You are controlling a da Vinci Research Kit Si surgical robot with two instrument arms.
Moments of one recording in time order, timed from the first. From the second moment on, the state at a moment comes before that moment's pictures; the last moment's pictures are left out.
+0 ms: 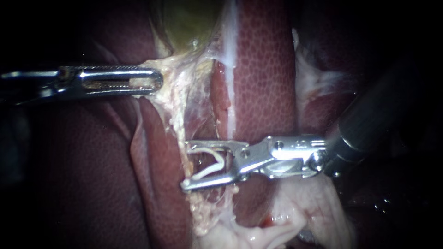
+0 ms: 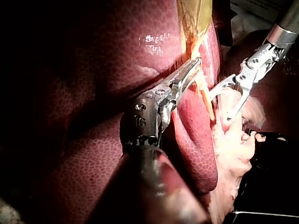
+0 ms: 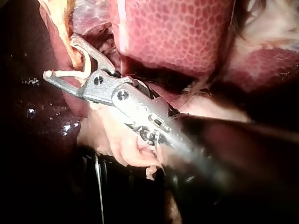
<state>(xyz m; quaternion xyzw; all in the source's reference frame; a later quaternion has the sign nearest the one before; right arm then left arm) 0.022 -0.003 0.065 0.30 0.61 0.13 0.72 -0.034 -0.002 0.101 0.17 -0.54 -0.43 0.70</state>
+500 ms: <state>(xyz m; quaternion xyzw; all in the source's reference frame) 0.023 -0.003 0.066 0.34 0.60 0.13 0.71 -0.034 -0.002 0.101 0.17 -0.54 -0.43 0.70</state>
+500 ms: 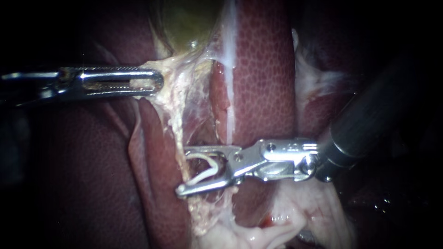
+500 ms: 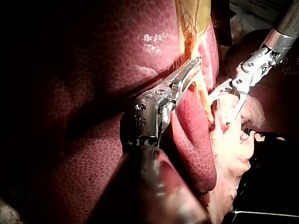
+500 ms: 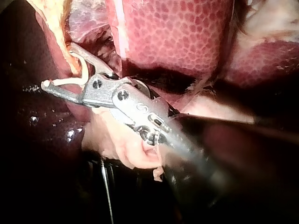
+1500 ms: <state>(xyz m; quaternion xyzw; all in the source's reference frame) 0.024 -0.004 0.069 0.41 0.58 0.12 0.69 -0.035 -0.002 0.101 0.17 -0.54 -0.43 0.70</state>
